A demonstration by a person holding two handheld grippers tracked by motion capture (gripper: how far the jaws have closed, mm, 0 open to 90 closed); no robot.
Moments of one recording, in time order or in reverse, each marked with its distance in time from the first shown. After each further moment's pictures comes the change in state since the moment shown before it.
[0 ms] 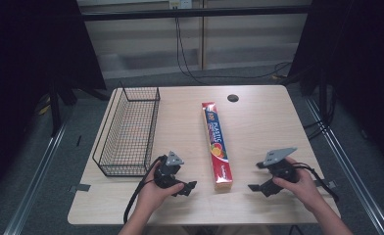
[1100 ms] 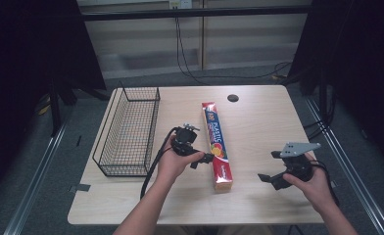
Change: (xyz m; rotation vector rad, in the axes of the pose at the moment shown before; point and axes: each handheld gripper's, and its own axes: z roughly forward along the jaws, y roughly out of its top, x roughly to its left) left arm 0.004 0.093 0.023 0.058 -0.049 -0.216; right arm -0.002 0.005 -0.039 -0.088 -0.102 0.052
